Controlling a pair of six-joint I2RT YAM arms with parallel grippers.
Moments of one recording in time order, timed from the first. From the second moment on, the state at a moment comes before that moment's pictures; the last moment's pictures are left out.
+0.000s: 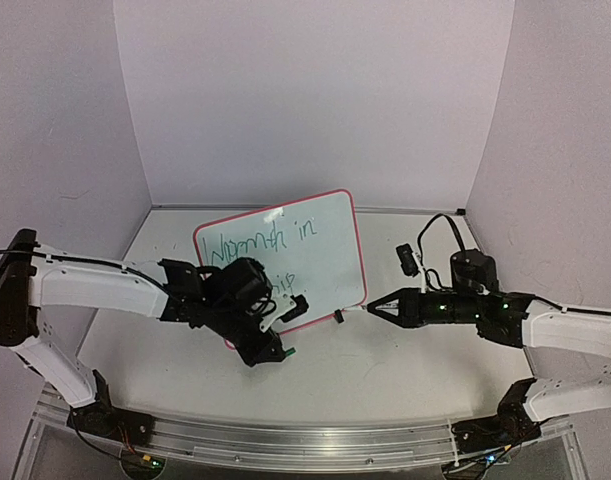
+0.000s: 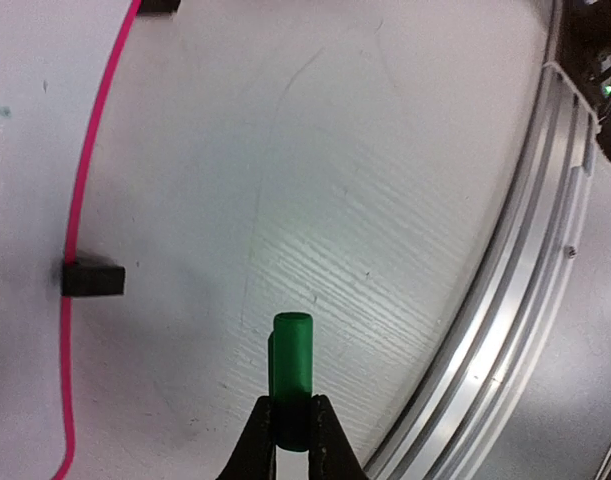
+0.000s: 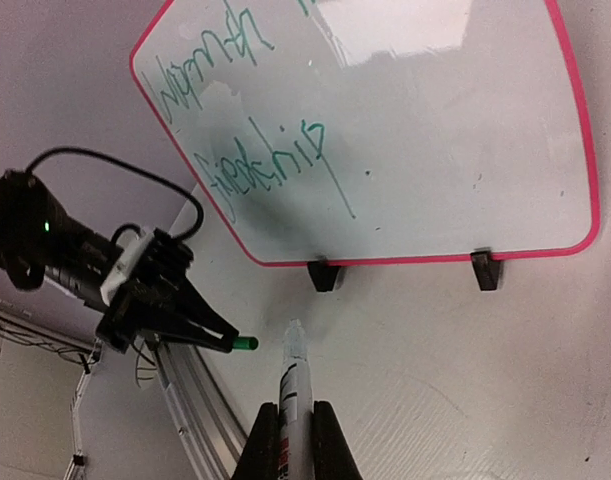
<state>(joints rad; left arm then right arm) -1.12 1.56 1.00 -0.46 0.20 -0.18 0.71 1.08 0.53 0.14 -0.46 0.60</state>
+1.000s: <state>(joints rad) -1.02 1.45 1.07 -0.47 0.61 0.08 0.74 1.33 0.64 0.34 -0.93 0.71</state>
